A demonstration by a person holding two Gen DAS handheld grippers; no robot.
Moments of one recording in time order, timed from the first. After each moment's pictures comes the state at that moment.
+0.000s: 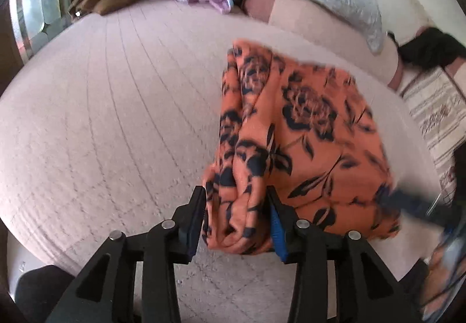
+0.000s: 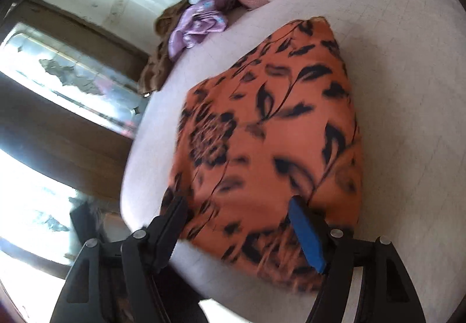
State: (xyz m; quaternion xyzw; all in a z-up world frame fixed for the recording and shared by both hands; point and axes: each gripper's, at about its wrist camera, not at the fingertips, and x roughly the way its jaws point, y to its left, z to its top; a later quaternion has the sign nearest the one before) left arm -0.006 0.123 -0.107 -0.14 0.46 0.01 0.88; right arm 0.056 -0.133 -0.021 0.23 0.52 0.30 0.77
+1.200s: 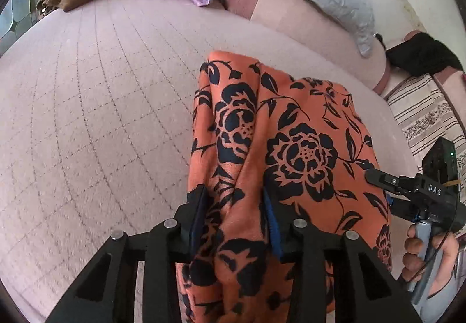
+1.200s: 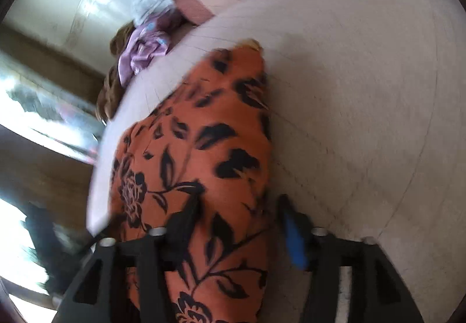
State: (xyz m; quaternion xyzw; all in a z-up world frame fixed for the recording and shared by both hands) left arm 0.057 0.149 -0.128 -0.17 0.47 -0.06 0.86; right arm 0.138 -0.174 -0.071 0.27 0.53 0.20 0.78
